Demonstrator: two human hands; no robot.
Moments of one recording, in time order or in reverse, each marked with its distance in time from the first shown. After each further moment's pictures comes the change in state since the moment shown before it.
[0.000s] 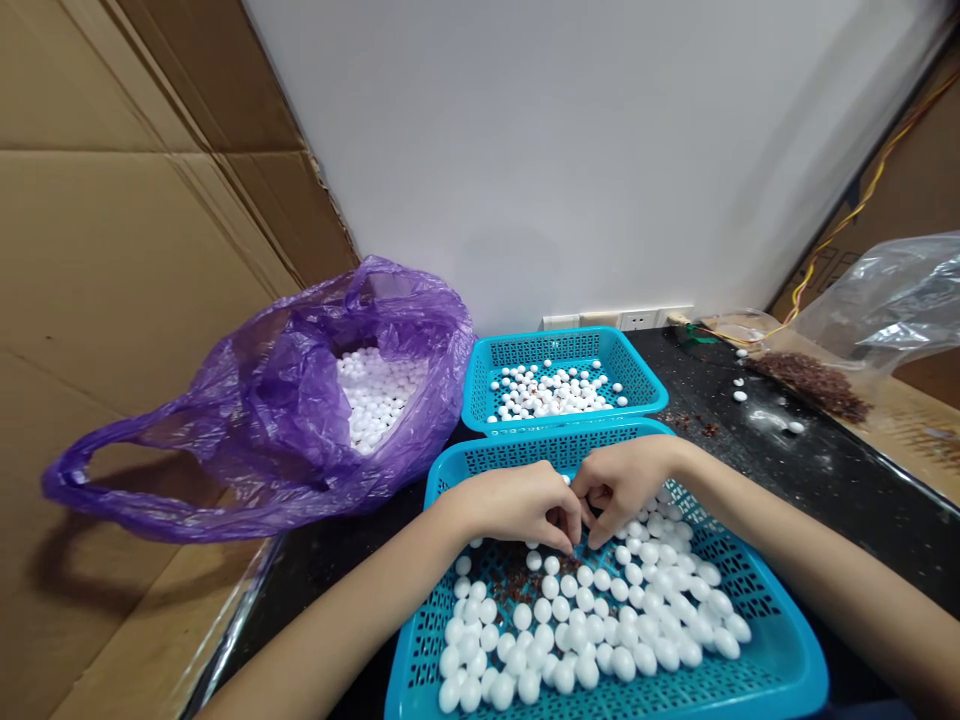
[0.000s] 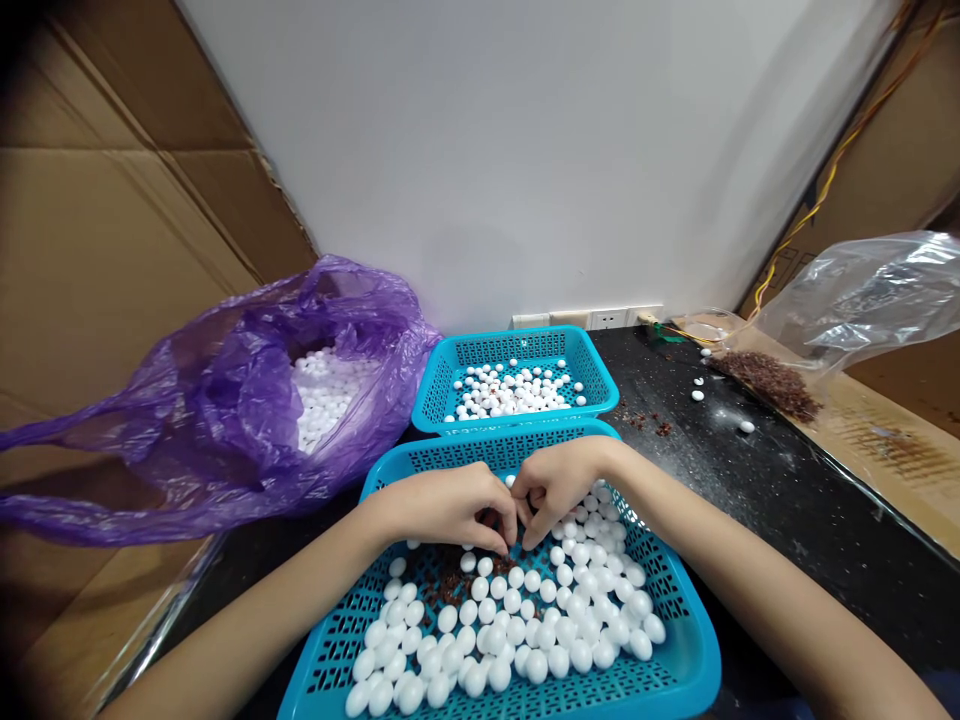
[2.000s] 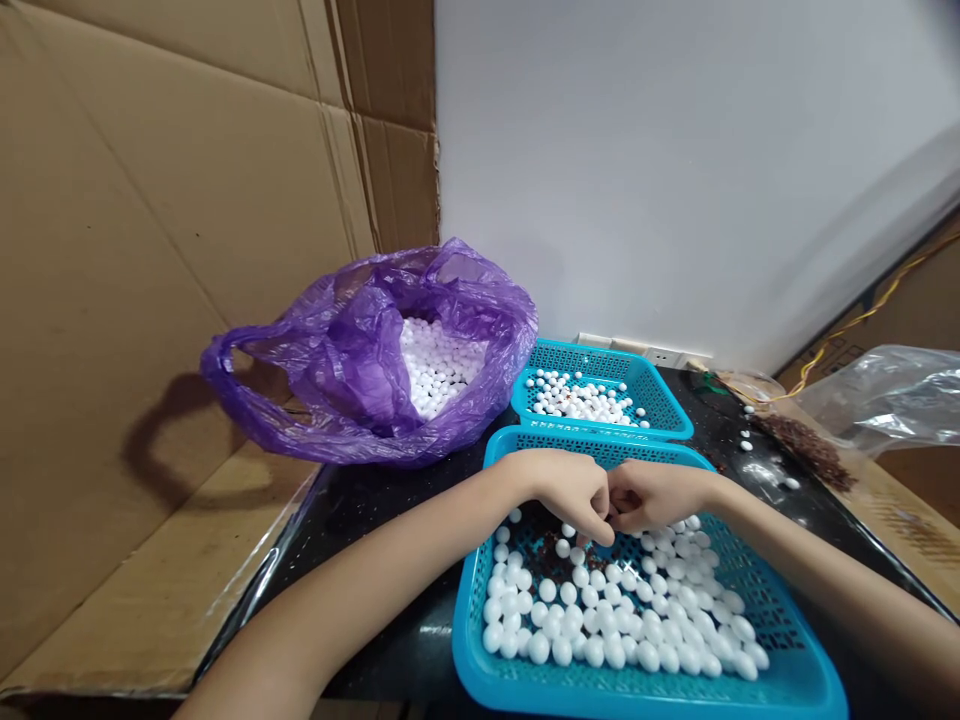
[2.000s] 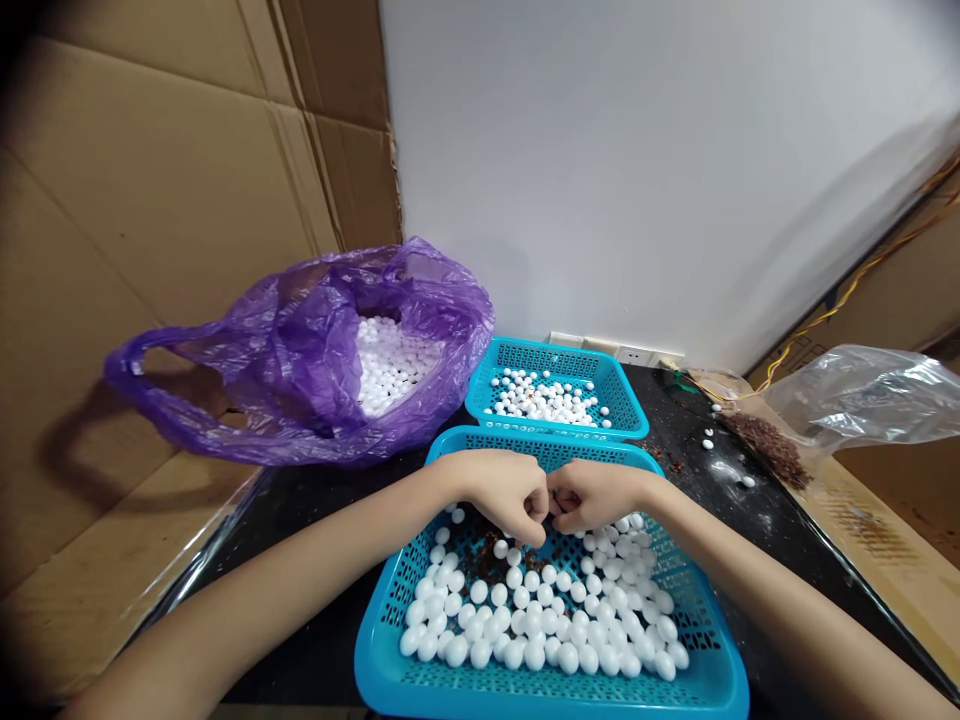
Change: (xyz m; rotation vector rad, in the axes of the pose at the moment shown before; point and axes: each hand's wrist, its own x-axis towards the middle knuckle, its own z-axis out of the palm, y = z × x) left_hand -0.009 0.009 0.001 0.061 -0.026 -0.047; right_hand 0.001 -0.019 0.021 -0.104 0.173 0.091
